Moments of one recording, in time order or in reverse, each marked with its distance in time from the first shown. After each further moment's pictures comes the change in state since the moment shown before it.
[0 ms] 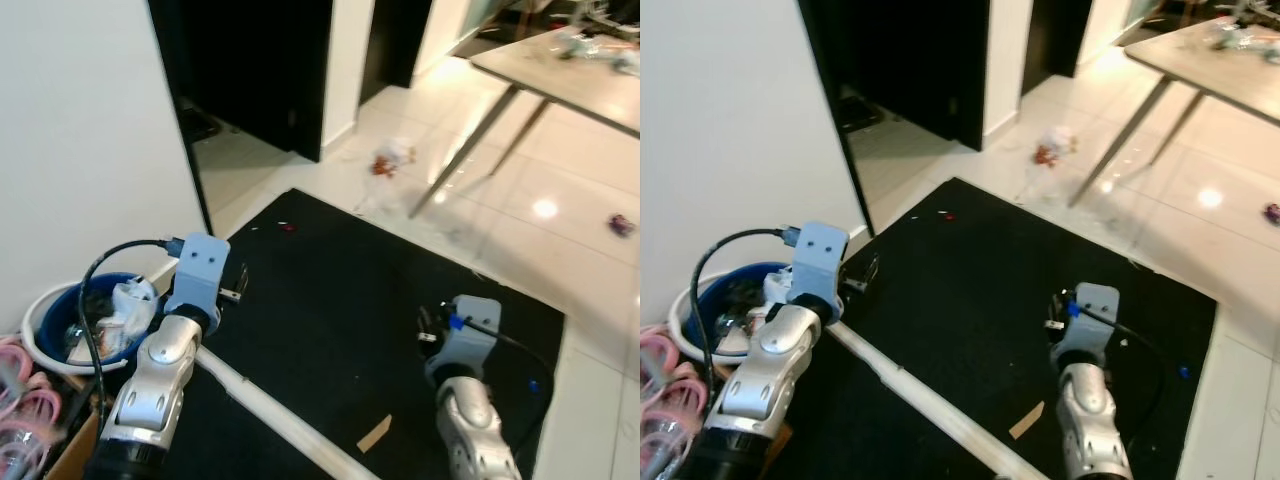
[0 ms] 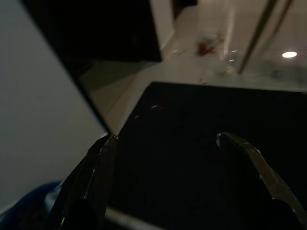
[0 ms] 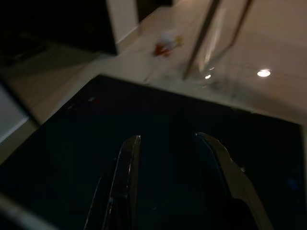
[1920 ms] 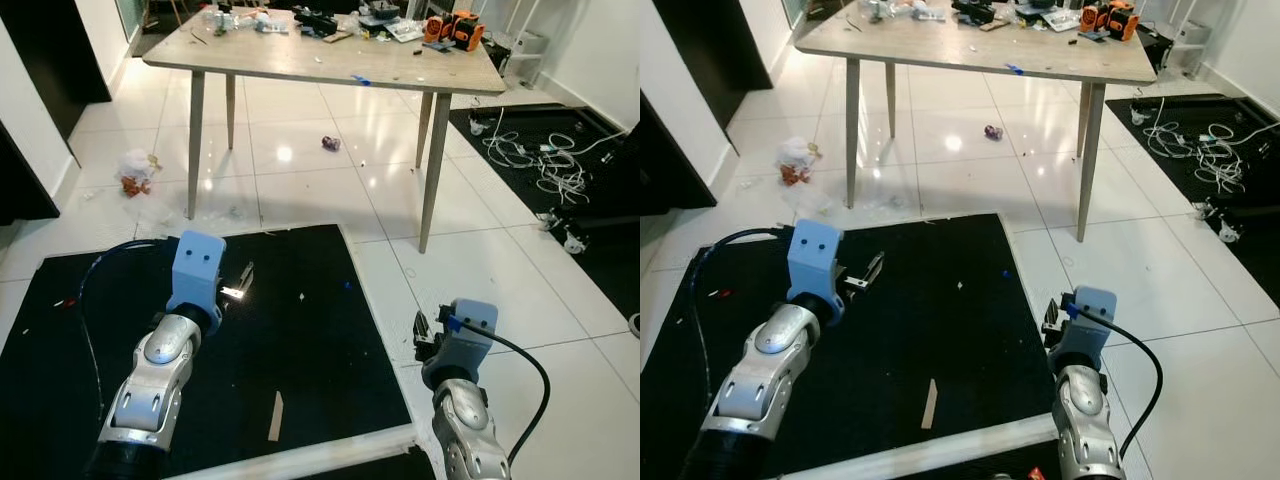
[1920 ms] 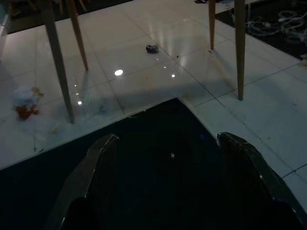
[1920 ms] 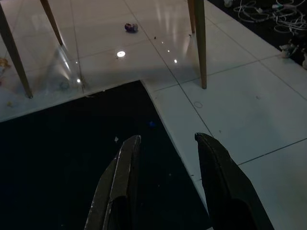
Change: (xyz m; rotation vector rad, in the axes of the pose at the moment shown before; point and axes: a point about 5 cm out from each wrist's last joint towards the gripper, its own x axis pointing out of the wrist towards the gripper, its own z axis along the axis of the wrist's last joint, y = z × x) left arm -0.001 -0.007 0.007 -0.086 -0.032 -0.093; right arm -0.005 -0.001 -0.009 0.013 0.047 -0.022
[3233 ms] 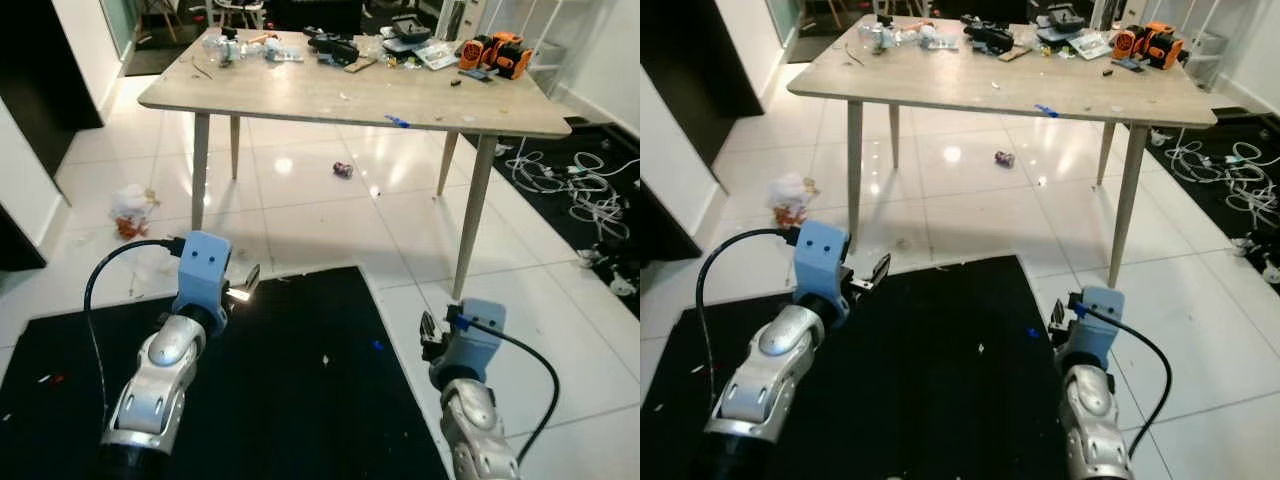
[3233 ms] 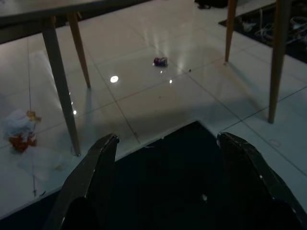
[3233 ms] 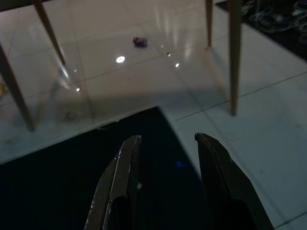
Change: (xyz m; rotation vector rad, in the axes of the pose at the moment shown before) left arm -0.004 0.000 -0.003 -0.003 0.006 -0.006; right arm -0.001 0.003 0.002 0.026 0.002 0.017
